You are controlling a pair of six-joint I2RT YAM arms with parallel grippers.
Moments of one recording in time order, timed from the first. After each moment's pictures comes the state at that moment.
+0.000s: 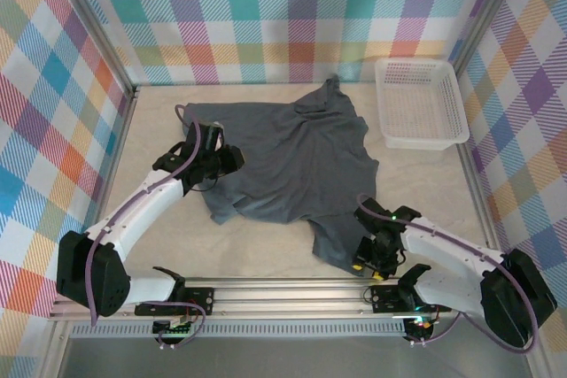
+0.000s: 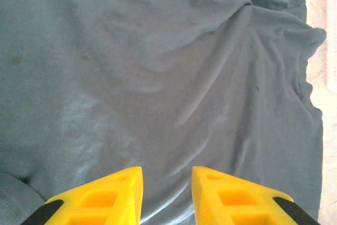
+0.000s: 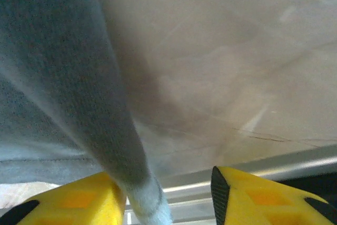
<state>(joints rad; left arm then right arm) -0.40 1.30 1.01 -0.53 0.07 -0.66 0.68 1.06 0.46 -0.97 -0.25 1.10</state>
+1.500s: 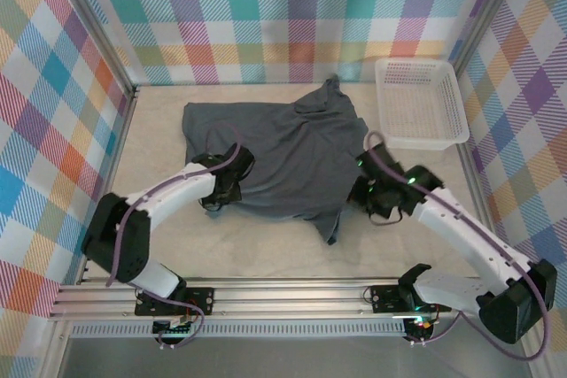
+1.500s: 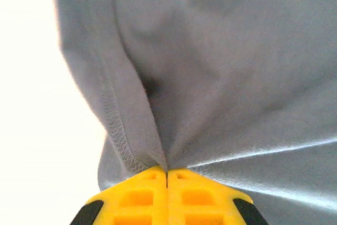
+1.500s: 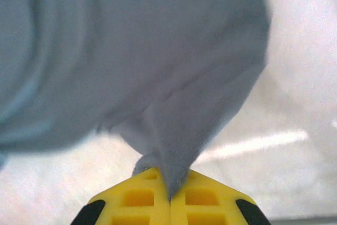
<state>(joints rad) -0.56 1.49 1.05 -0.93 -0.38 -0.70 0.52 1.10 1.08 -1.07 0.02 0.96</state>
